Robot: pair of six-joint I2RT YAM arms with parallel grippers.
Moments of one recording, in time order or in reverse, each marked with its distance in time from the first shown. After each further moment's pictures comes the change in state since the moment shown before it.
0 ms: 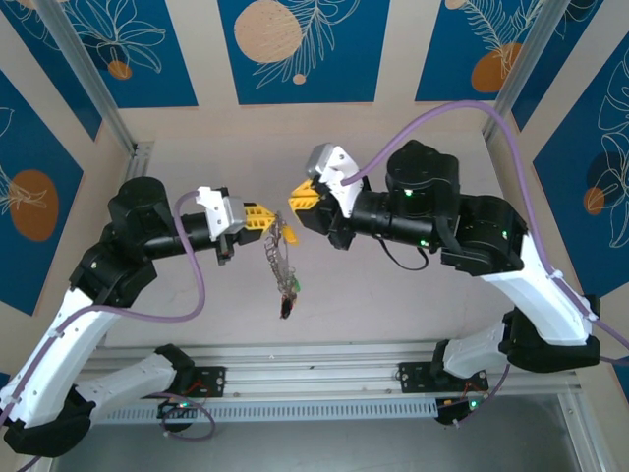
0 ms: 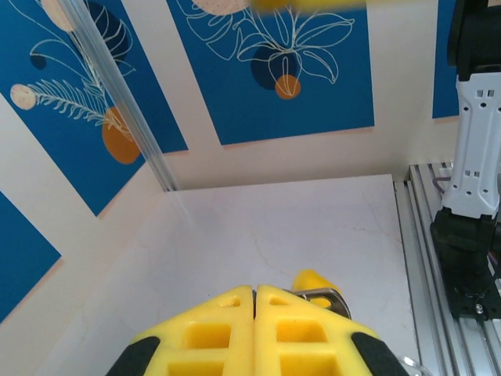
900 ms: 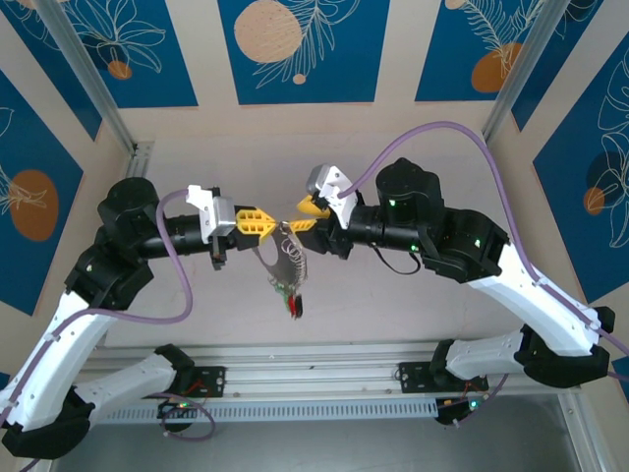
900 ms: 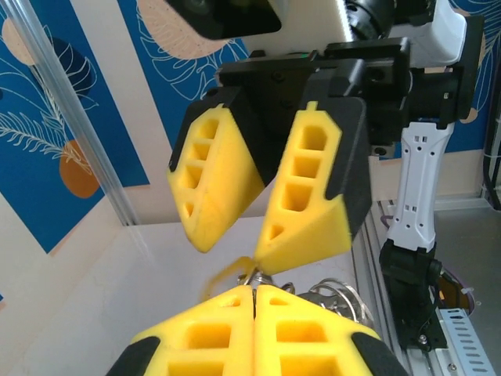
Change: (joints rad) left arm 0.000 -0.011 0.011 0.064 0.136 -0.113; right arm -0.125 -0.126 -0.364 0.174 -0.162 0.029
